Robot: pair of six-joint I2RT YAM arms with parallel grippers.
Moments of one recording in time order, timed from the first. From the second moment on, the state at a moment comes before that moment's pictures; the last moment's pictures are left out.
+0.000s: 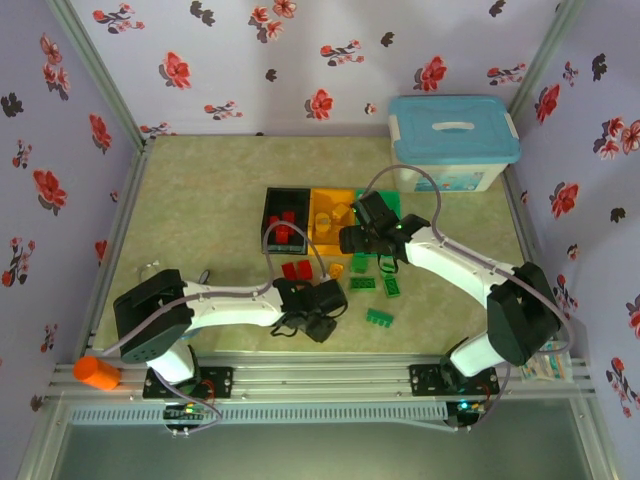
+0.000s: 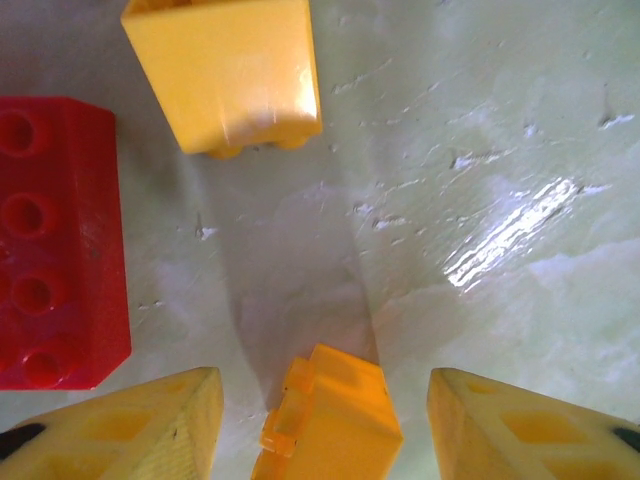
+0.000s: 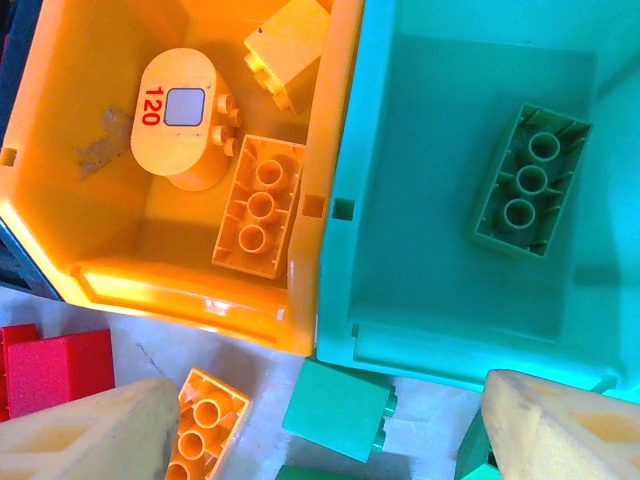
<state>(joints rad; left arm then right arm) -1.25 1.62 0.91 -0.56 -0.15 -0.49 0.67 1.49 1.05 -0.56 0.14 0.49</state>
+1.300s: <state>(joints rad) -0.88 1.59 1.23 -0.46 -0.14 -0.46 0.61 1.29 0.96 -0.56 0.27 0.53</state>
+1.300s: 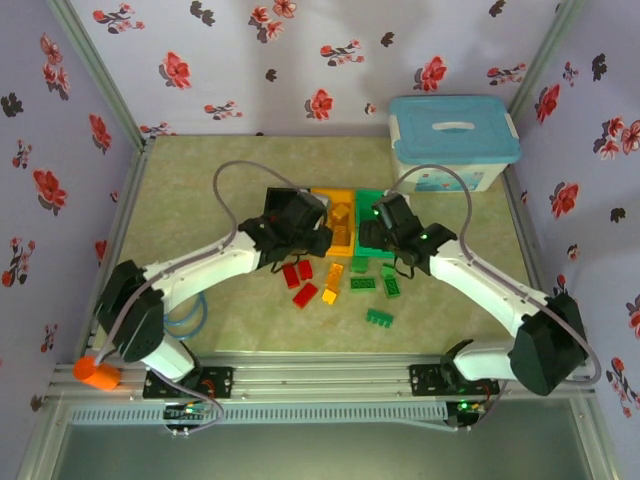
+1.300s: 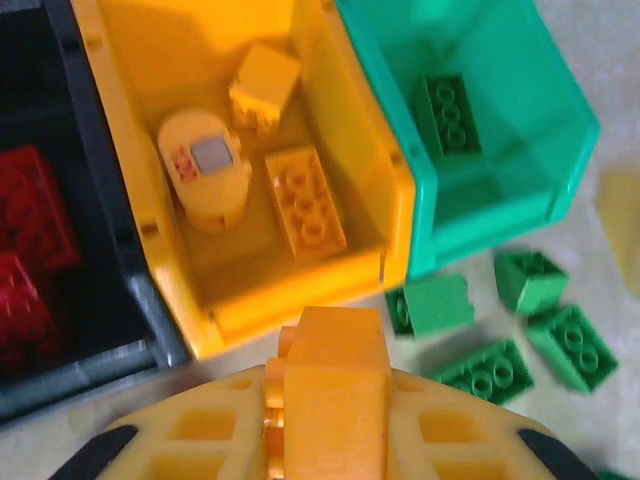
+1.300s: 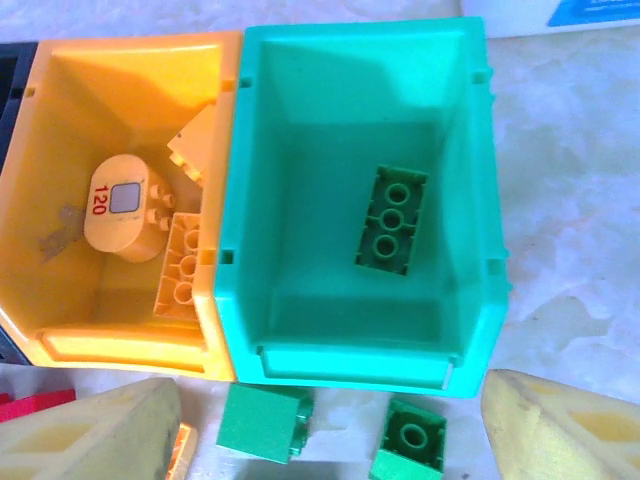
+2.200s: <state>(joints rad) -0.81 1.65 1.33 -0.49 -0.12 -0.37 0.67 1.28 0.86 -0.51 0.09 0.55</state>
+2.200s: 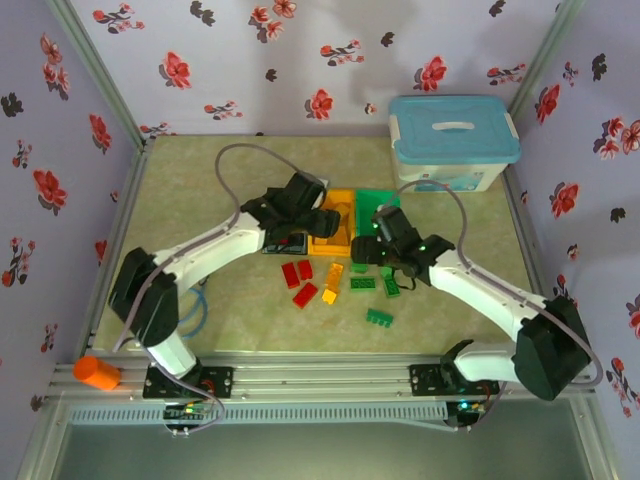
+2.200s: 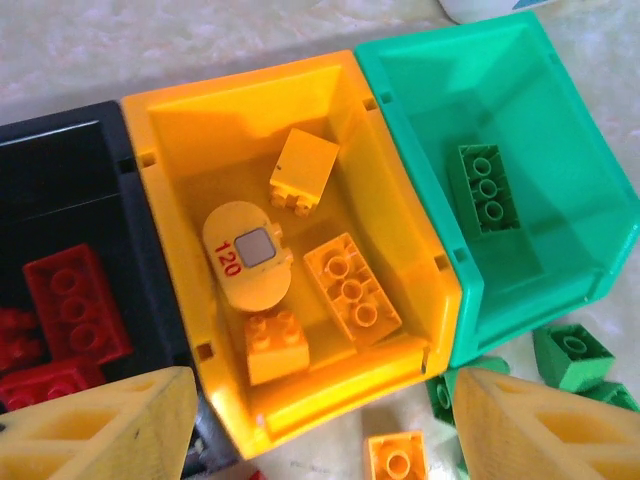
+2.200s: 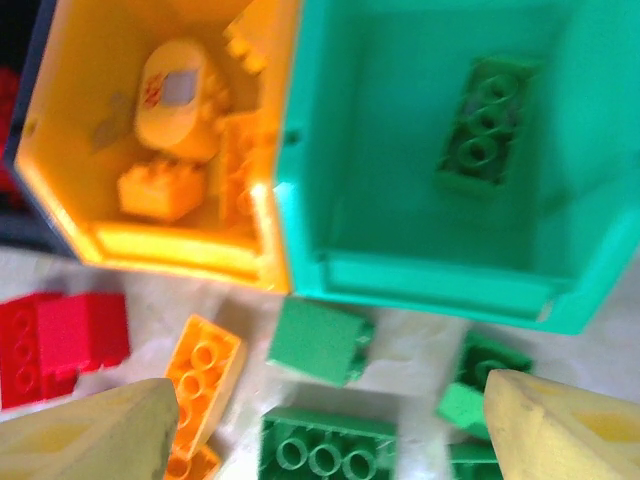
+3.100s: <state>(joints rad) -0.81 1.32 0.89 -0.42 -0.18 -0.44 0.99 1.59 0.86 -0.38 0.12 0.82</state>
